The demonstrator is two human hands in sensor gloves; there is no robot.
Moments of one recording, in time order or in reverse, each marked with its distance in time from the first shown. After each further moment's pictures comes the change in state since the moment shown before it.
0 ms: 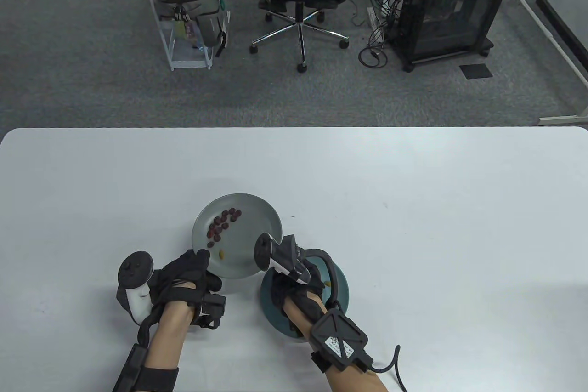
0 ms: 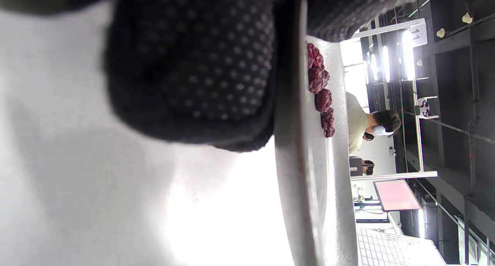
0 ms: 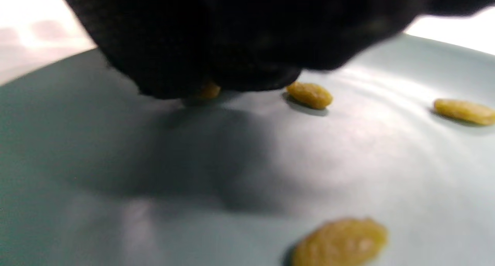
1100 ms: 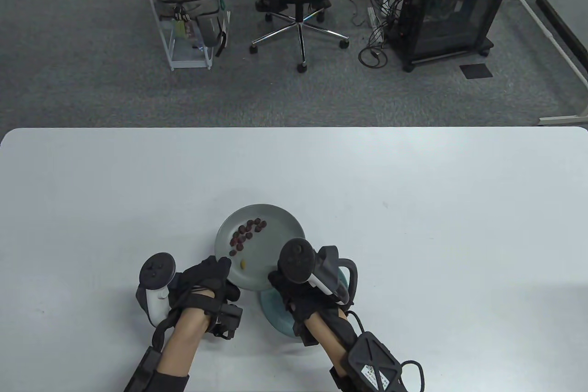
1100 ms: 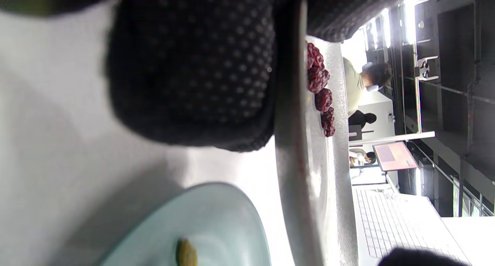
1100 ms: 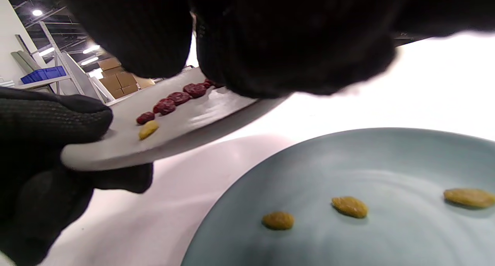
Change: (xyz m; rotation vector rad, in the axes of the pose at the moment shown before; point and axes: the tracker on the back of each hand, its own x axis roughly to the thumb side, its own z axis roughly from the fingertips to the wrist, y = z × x) left_hand 0.002 -0.040 0.012 -0.135 -0.011 -0.043; right_hand -0.037 -0.054 0.064 -0.243 -0.132 -0.355
